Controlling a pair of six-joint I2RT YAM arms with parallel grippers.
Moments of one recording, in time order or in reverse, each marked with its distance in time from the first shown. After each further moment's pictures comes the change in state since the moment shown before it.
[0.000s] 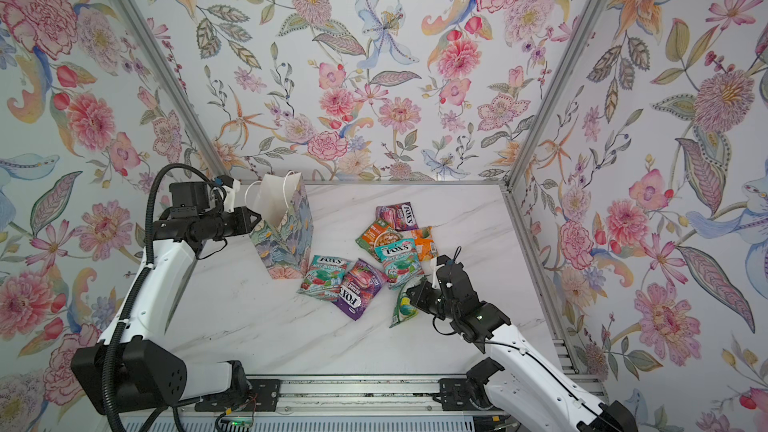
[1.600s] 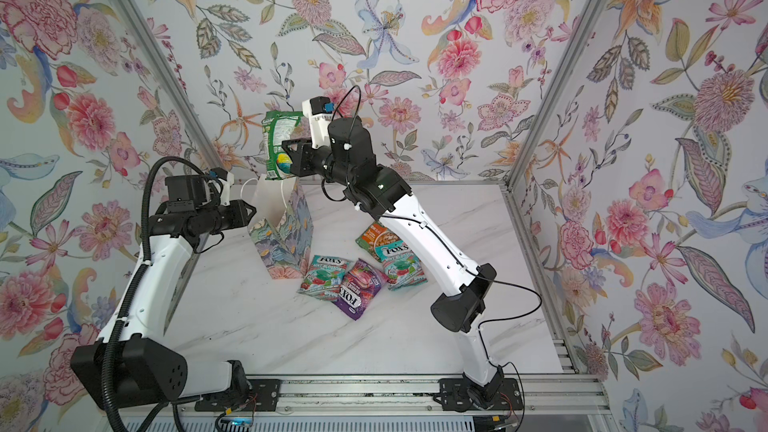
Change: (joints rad) left arm 0.000 0.023 0.068 -0.006 -0.084 -0.009; right arm 0.282 1.243 1.976 -0.090 0.052 -0.410
